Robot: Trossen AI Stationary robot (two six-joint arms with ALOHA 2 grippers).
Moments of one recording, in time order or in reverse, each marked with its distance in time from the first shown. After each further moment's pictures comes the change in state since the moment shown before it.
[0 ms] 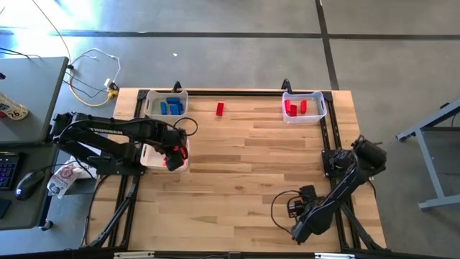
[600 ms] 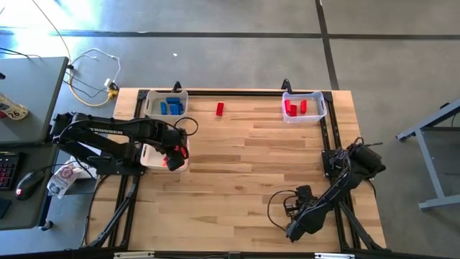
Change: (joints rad) left arm 0.000 0.000 0.000 0.022 0.000 0.000; right arm -0.039 0.076 0.000 0.037 -0.034 -0.039
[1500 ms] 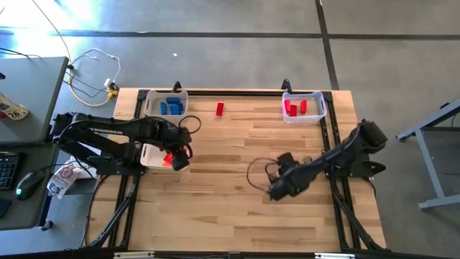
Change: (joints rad) left arm 0.000 0.000 0.000 0.145 -0.005 0.083; right arm -0.371 -0.233 0.000 -0.100 0.414 -0.592
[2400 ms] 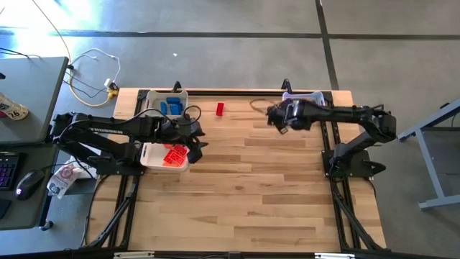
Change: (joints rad) left arm 0.018 0.000 0.000 0.456 -0.120 0.138; right arm -0.758 -0.199 0.001 0.013 0.258 -0.930
